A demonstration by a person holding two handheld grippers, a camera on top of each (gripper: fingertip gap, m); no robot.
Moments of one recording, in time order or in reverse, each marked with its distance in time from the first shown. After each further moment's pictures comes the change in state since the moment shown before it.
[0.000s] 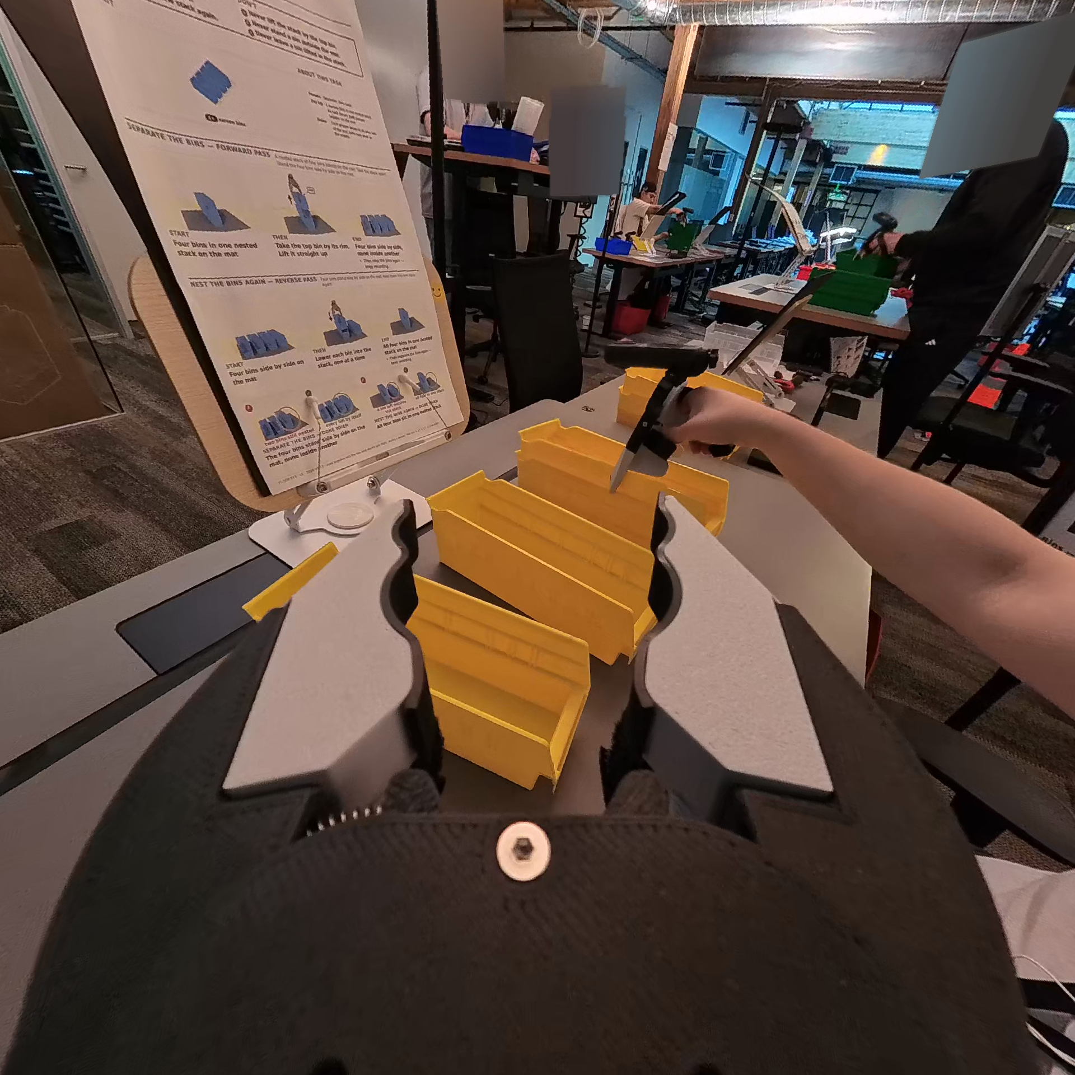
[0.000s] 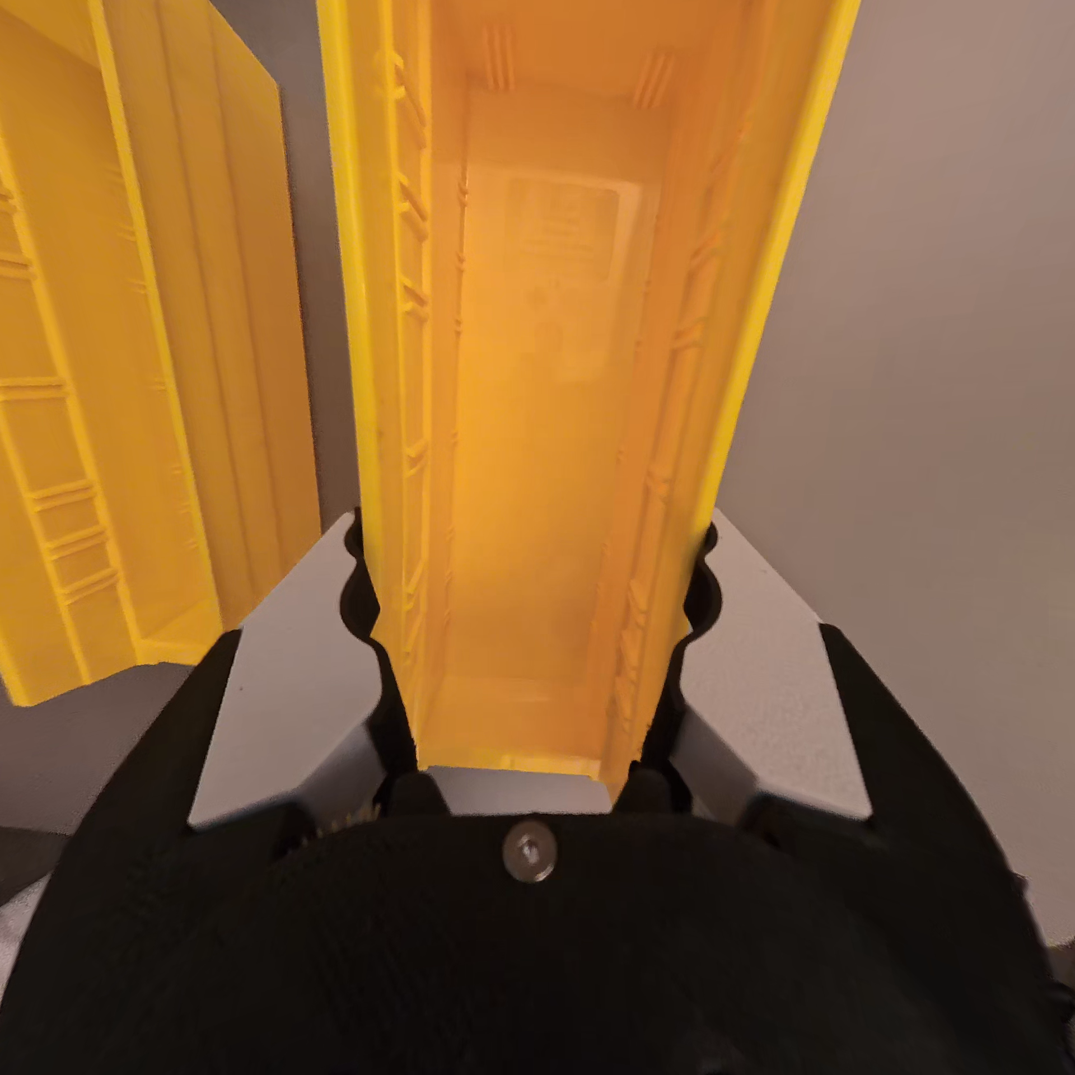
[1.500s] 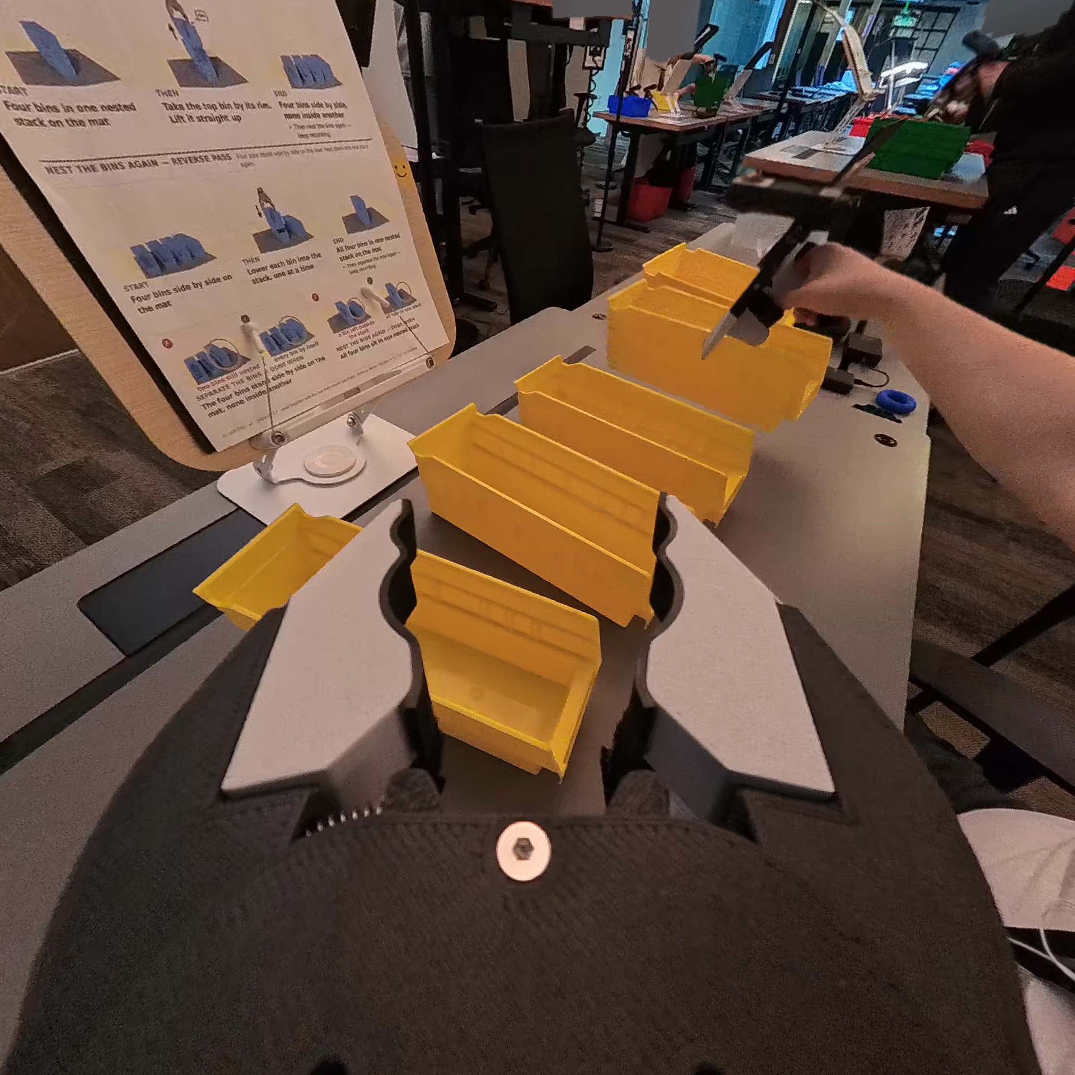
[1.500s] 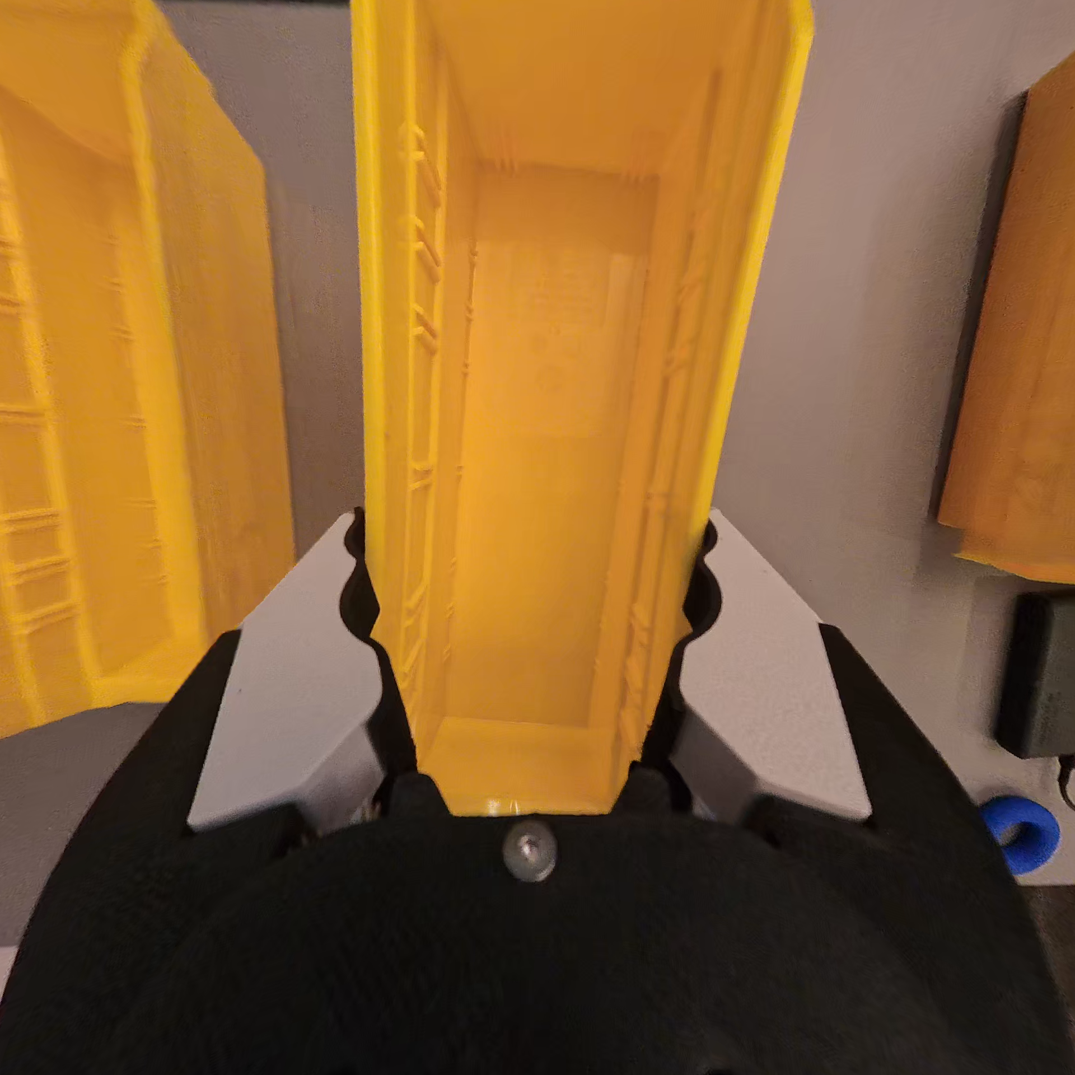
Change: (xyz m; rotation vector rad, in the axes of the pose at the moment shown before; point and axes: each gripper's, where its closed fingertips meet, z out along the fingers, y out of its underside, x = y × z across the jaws) left arm 0.008 0.040 0.063 -0.180 -0.010 0.044; right arm 0.181 0.021 -0.041 0.152 0.116 0.022
